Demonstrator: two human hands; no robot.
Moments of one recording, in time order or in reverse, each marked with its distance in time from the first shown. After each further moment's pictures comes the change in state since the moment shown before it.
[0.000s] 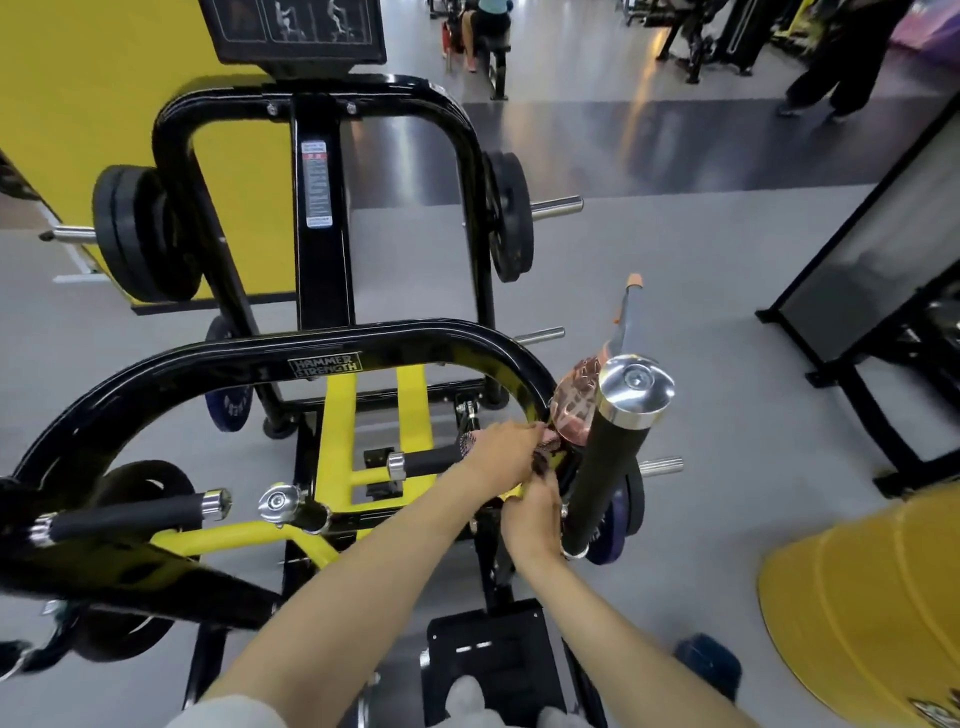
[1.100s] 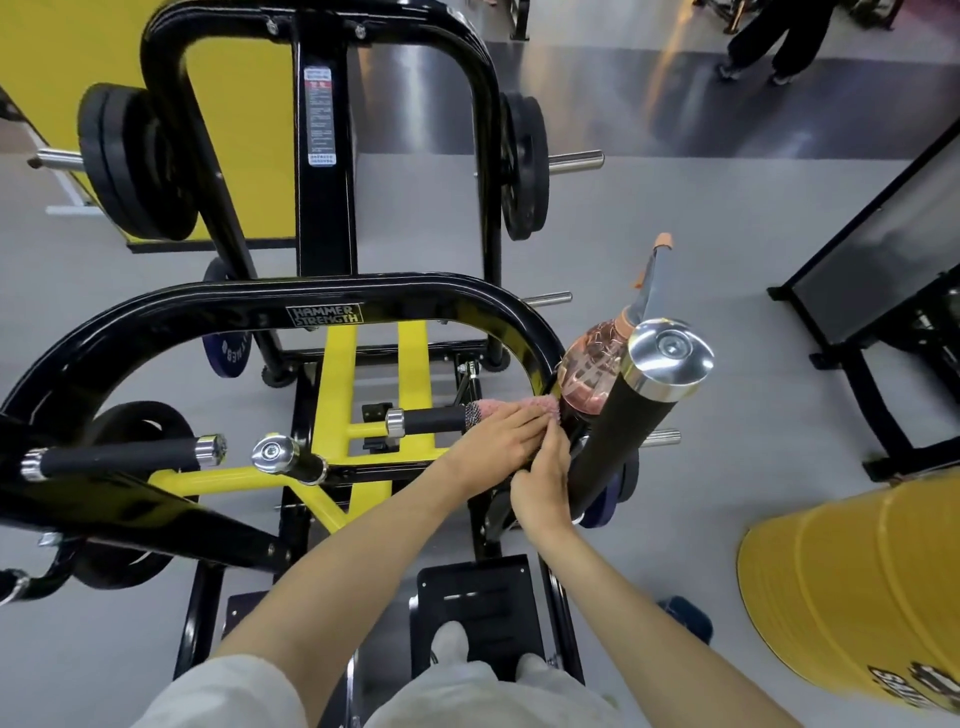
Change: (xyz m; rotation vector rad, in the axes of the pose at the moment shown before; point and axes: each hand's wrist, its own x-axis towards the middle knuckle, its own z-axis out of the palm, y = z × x) left_hand -0.028 -0.017 0.045 0.354 0.341 0.460; right_hand 0.005 0.019 -0.003 0.030 -0.040 0.026
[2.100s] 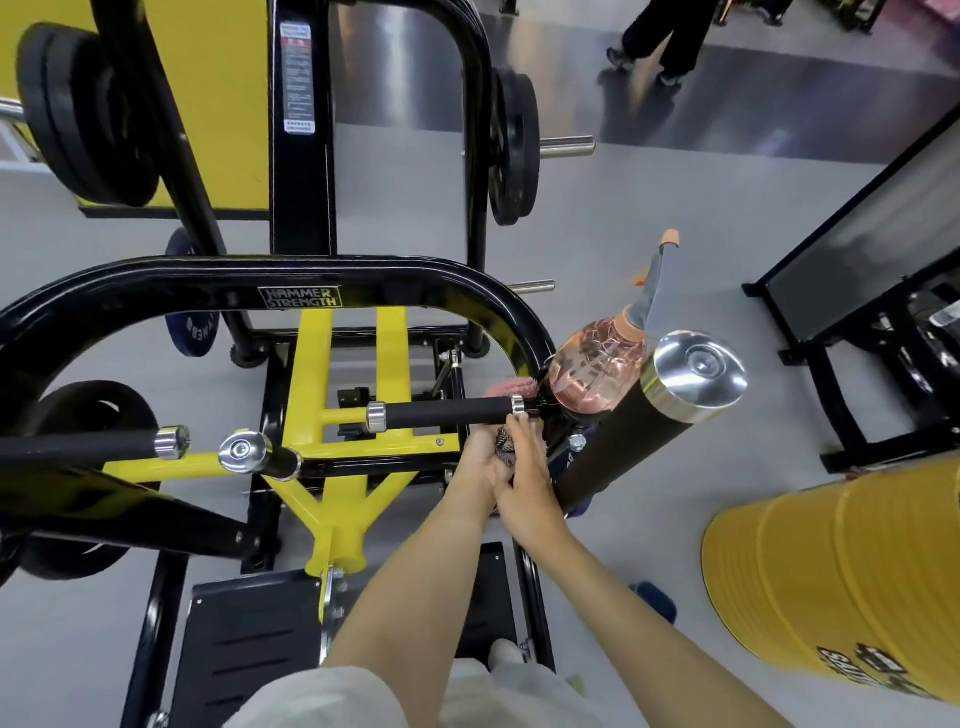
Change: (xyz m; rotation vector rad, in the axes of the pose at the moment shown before) left_hand 0.032 0.032 -0.002 2.545 -0.498 1.746; right_hand -0.003 0.004 -0.016 -0.024 -0.300 -0.139
